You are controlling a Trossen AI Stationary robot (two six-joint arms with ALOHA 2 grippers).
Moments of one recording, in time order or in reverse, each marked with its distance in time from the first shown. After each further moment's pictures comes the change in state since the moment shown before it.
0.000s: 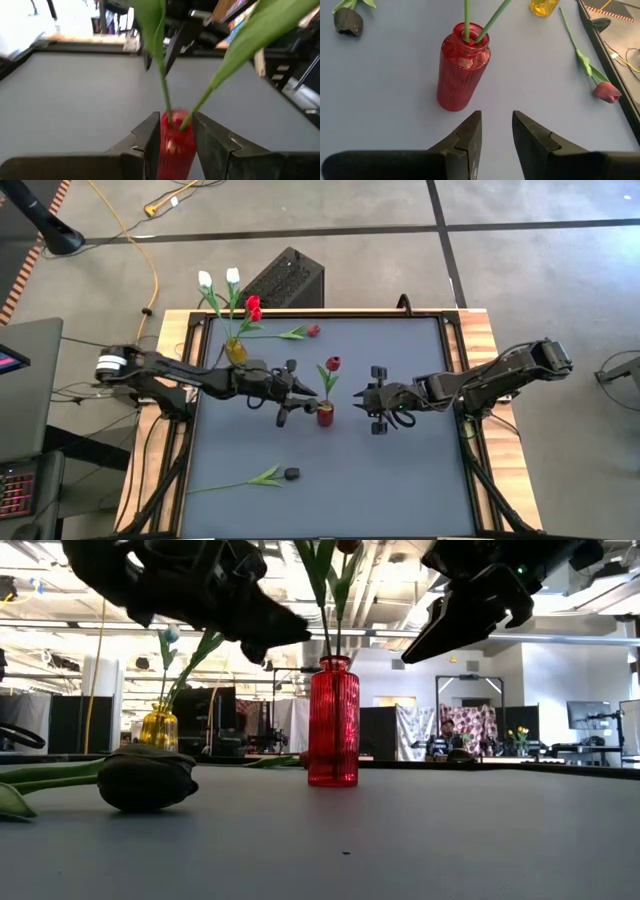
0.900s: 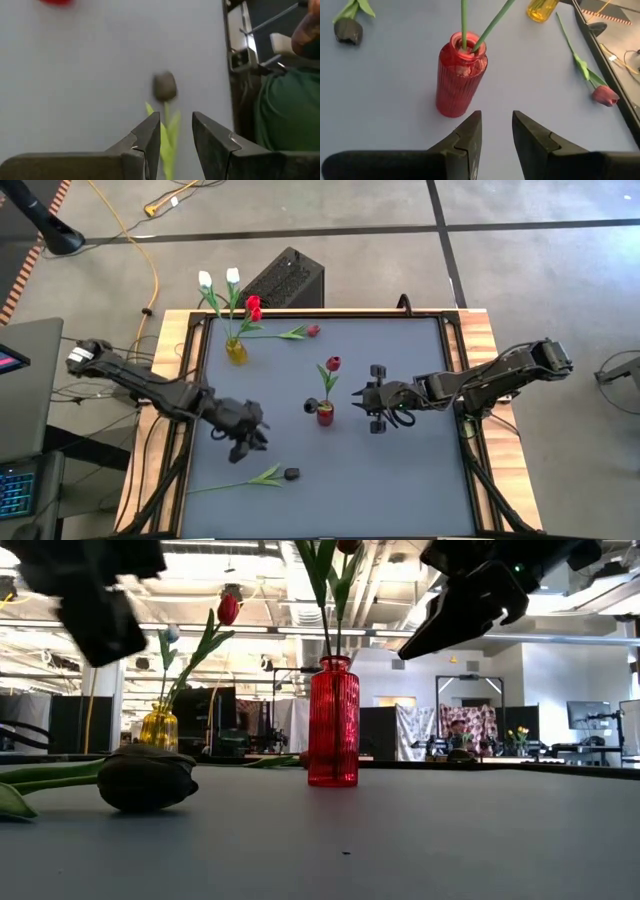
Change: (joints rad) left arm -0.435 -0.366 0.000 -0.823 -0.078 -0.642; right arm -0.007 0.000 0.000 0.027 0.002 -0.001
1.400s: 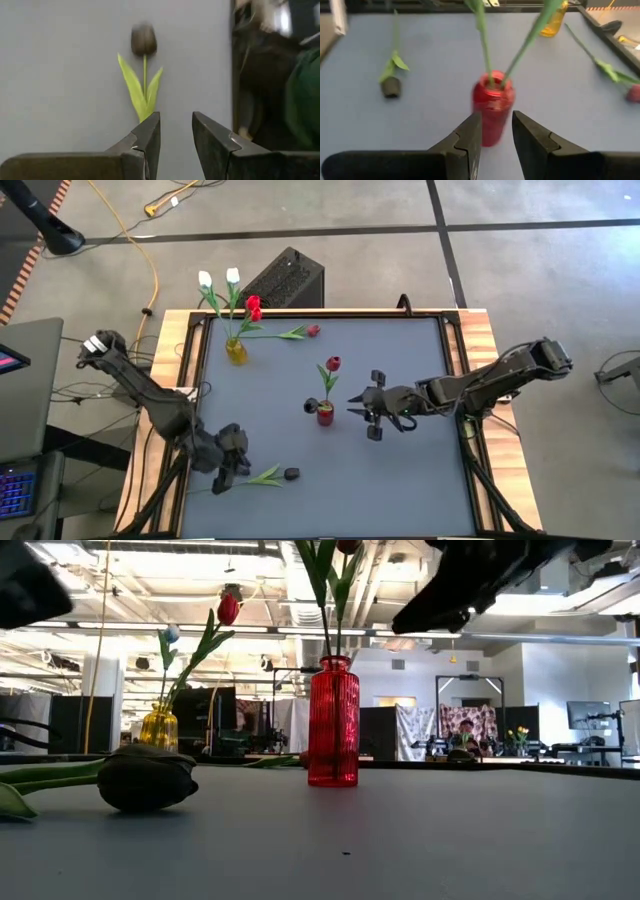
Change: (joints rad) left arm -0.379 0.115 0.162 -0.223 -0.277 -0.237; right arm 0.075 0.000 0.000 0.113 -0.001 0.235
